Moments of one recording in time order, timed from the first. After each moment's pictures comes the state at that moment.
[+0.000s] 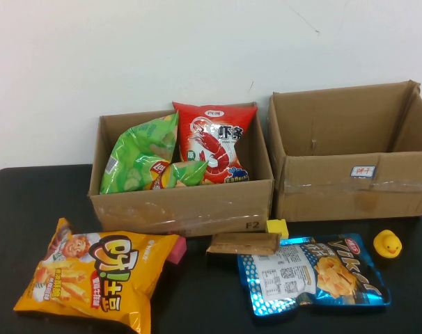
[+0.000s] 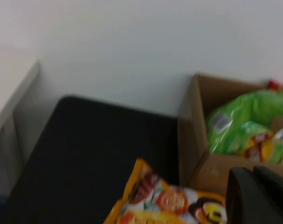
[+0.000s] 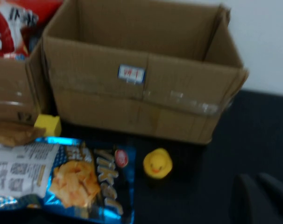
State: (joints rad) right arm 0.01 0.50 -0.32 0.22 0.33 -0.37; left arm 0.04 0.58 -0.52 0.05 0.38 -0.33
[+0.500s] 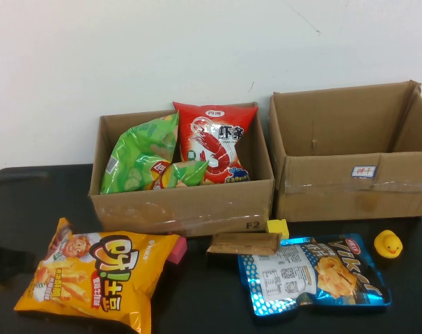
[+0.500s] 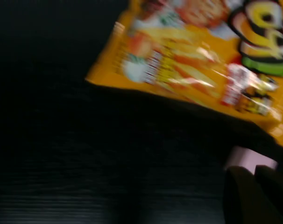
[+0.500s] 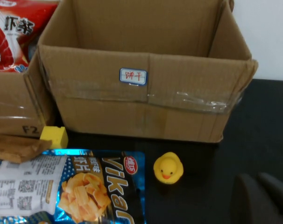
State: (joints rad) right arm 0.01 0.62 -0.32 0.31 0.24 -0.37; left arm 0.04 1.14 -0.76 -0.11 0.83 -0.03
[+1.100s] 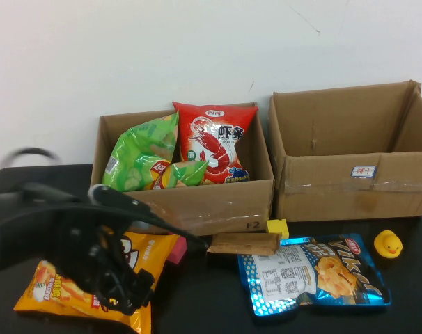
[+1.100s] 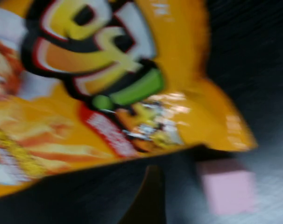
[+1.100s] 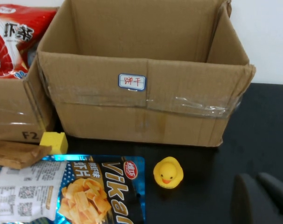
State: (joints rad) right arm 0.01 0.62 -0.32 0.32 0.23 -0.37; left arm -0.40 1.60 -0.86 -0.01 0.62 0.08
